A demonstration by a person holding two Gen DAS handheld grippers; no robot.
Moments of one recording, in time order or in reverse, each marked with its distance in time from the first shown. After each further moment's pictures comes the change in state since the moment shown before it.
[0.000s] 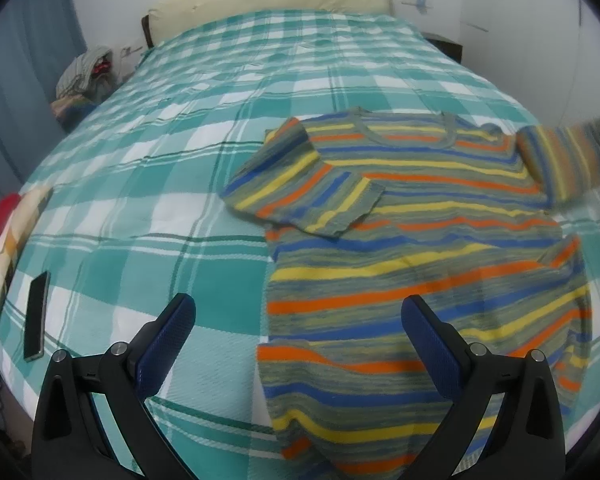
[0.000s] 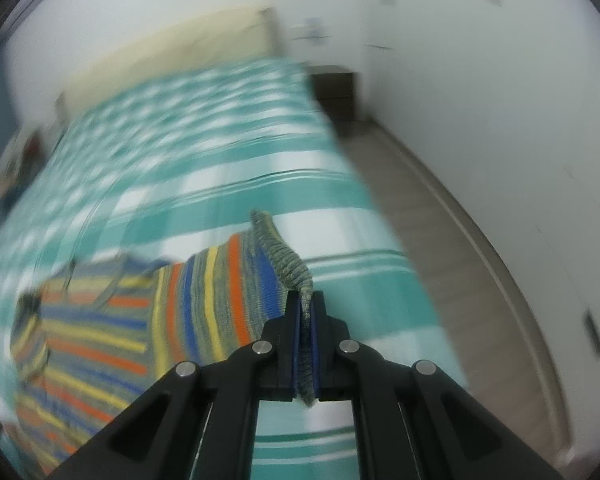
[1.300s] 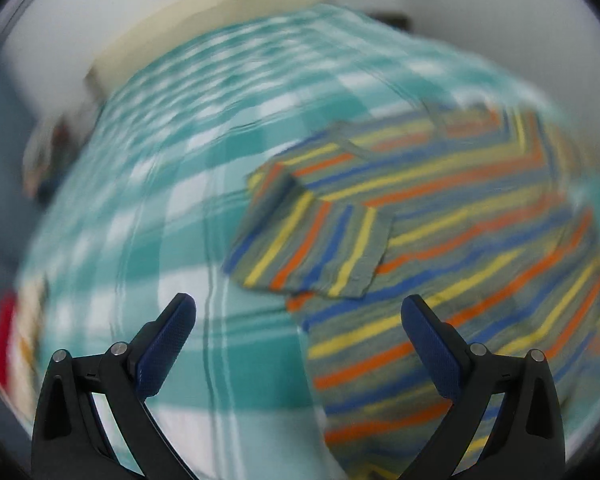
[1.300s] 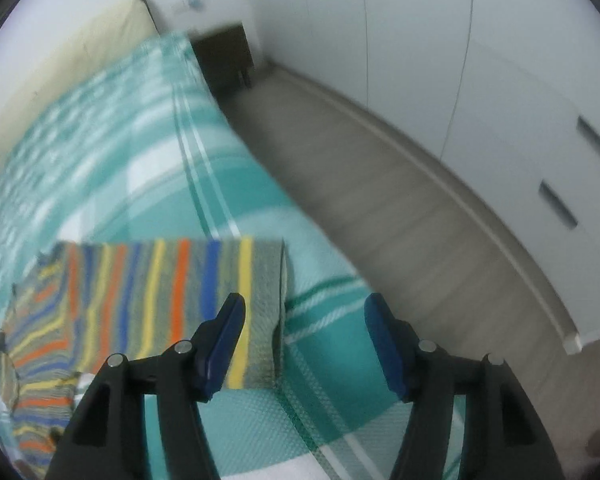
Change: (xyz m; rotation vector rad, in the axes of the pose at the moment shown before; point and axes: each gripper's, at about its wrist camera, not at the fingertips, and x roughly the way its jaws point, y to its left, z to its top) left arm 0.035 -0.007 0.057 0.361 -0.009 0.003; right arm -0.001 -0.099 -0.057 0.244 0.143 -0.158
